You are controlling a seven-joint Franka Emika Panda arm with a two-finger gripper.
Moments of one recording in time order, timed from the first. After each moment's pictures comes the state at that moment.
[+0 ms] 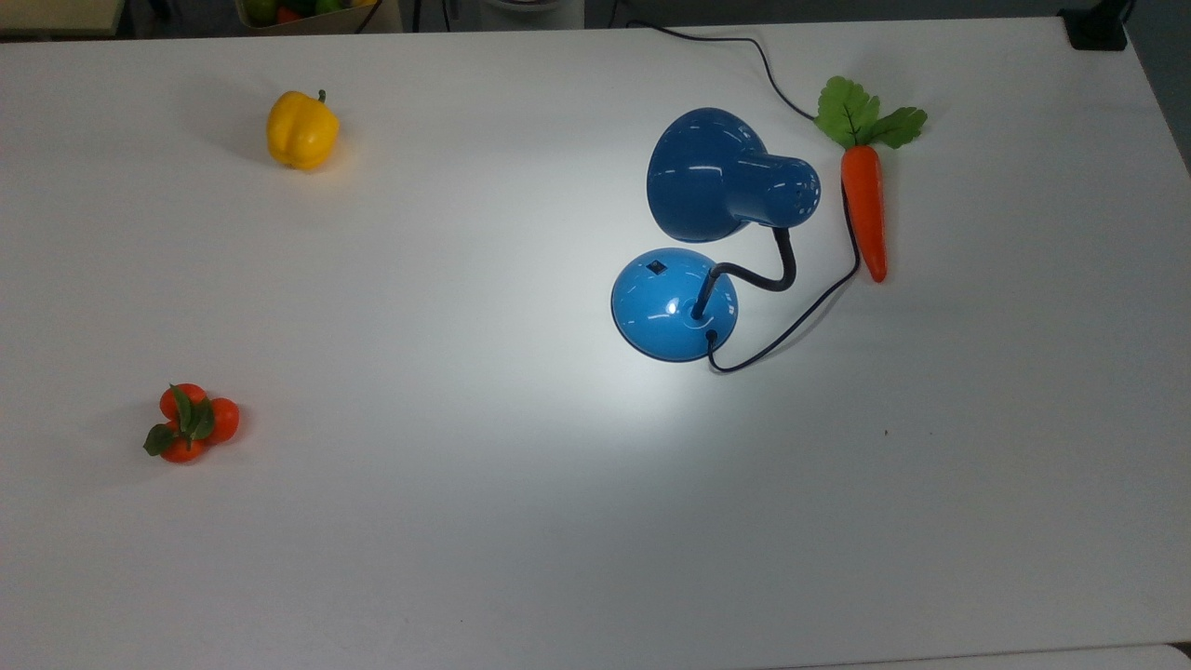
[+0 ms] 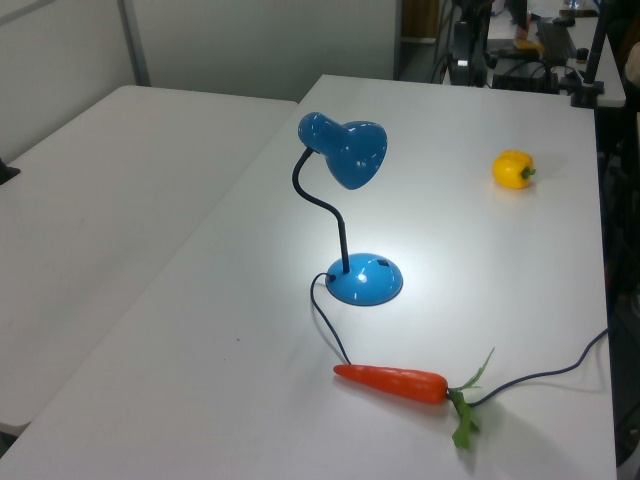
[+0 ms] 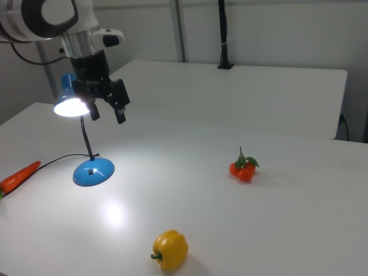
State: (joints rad) arm -0.03 0.00 0.04 -1.59 -0.12 1.56 0.01
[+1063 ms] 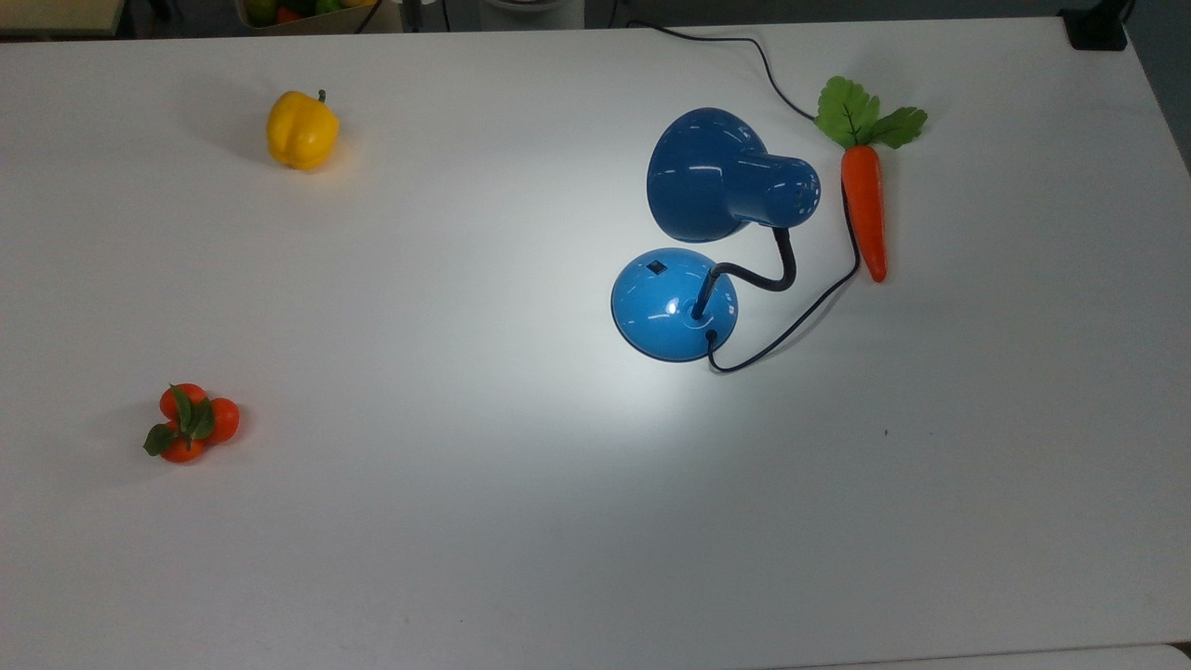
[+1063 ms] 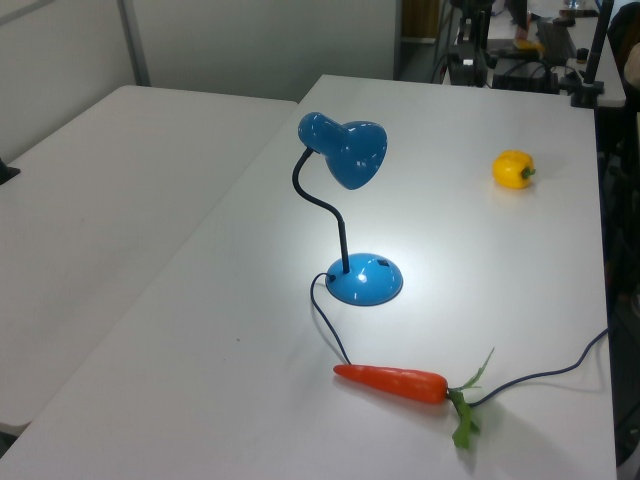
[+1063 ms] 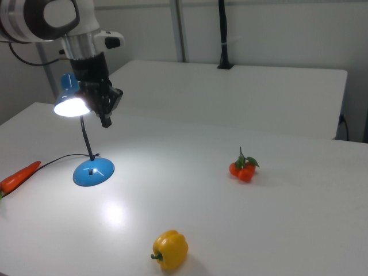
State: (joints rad) arm -0.03 0.01 0.04 -1.60 -0.07 1.56 -0.12
